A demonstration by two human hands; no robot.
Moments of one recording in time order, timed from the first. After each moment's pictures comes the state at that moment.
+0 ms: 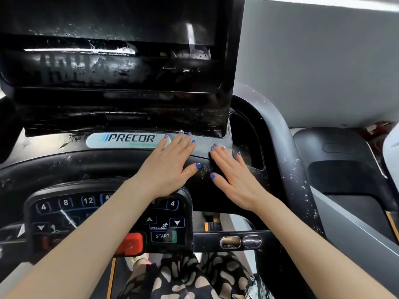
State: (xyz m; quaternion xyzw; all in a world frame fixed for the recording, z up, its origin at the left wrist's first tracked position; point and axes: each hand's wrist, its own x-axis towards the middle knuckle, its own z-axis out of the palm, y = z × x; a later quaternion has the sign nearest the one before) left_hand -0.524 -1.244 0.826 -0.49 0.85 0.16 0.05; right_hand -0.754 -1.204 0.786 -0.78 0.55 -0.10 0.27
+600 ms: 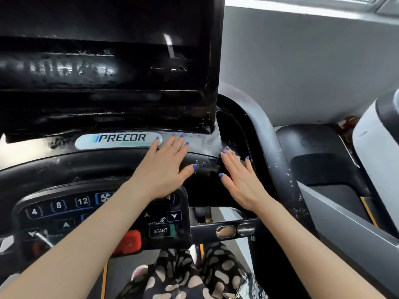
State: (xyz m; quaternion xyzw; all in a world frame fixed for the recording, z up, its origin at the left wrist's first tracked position) left_hand -0.526 -1.232 0.823 -0.48 0.86 0.14 0.07; right_hand -0.777 -1.170 0.774 -0.73 0.64 -0.07 0.22
